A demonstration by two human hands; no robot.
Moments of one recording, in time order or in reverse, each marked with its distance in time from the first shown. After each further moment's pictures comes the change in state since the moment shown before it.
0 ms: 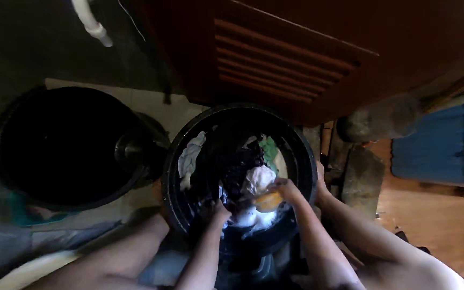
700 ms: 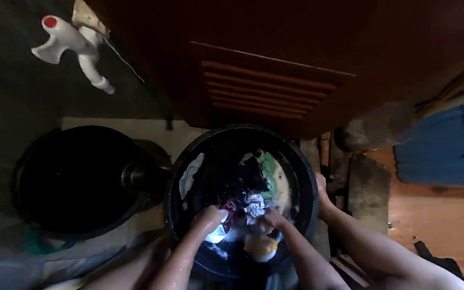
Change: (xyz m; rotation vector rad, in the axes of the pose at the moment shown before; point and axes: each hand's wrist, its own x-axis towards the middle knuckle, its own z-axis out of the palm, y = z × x) left_hand -0.048 0.018 -0.106 0.036 -0.004 0.185; right_hand 0.022 0.039 0.065 -0.049 -0.237 0.017
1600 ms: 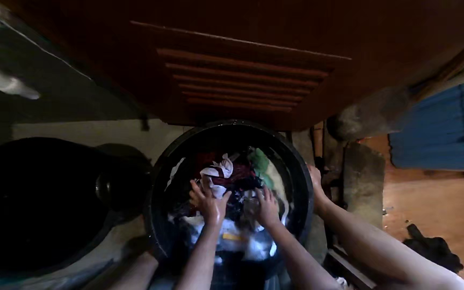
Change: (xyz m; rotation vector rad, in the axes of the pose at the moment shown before) left_hand 0.086 0.039 0.057 -0.201 0.866 0.159; right_hand 0.011 -0.016 0.002 -0.376 0.445 -0.105
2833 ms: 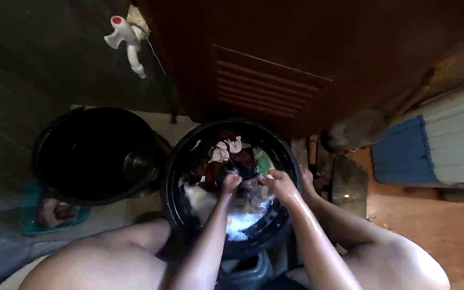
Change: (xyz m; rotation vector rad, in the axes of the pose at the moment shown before) left_hand -0.038 0.025 -0.050 -0.837 -0.463 -0.121; right_hand -0.127 -0.090 -0.149 0.683 0.044 -0.197
